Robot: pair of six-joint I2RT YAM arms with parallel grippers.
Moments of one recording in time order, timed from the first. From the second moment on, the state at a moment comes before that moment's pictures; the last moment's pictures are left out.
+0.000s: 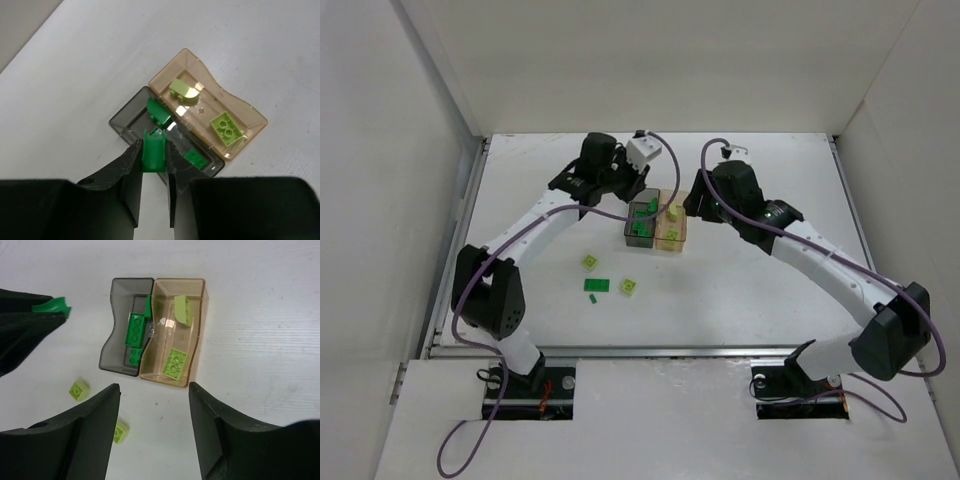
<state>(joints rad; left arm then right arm) -0.47 1.64 1.39 -0.28 0.31 0.30 0.62 1.40 1.24 -0.41 0.25 0.61</state>
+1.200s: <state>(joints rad) -0.33 1.44 0.99 -0.48 0.20 0.40 0.62 1.15 1.06 -0.51 0.20 0.64</state>
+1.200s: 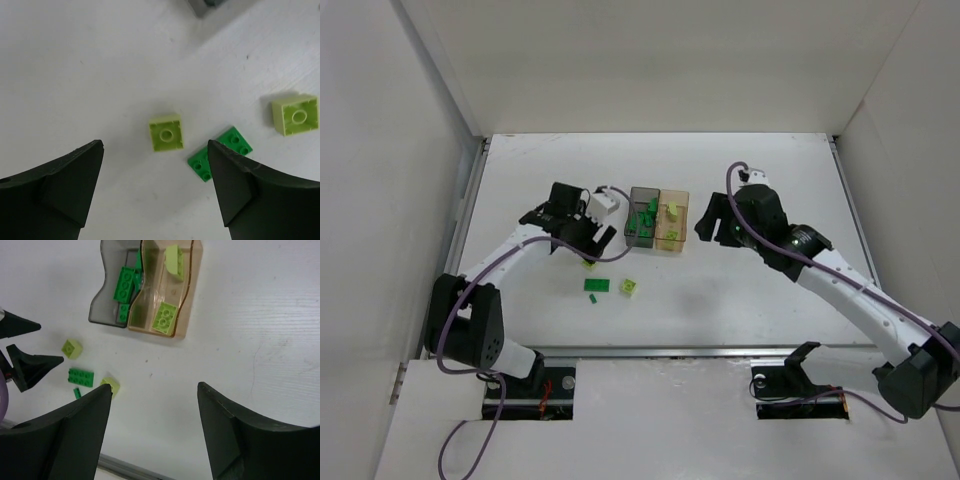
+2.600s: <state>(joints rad) -0.50 1.65 1.43 -0.42 0.25 0.30 0.69 1.19 1.03 -0.54 0.26 0.68</state>
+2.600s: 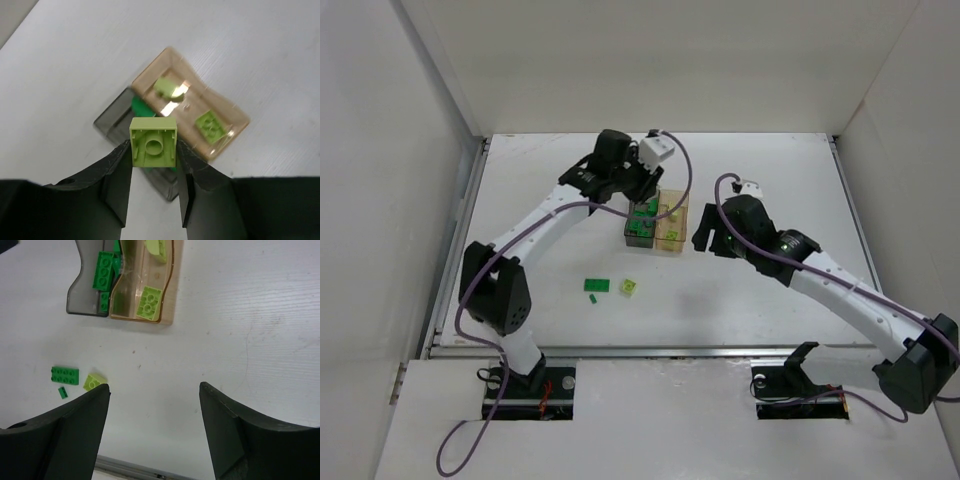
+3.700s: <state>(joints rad) -0.55 1.70 1.48 -0.42 0.30 0.12 0.71 1.18 1.07 -0.57 0.13 0.53</state>
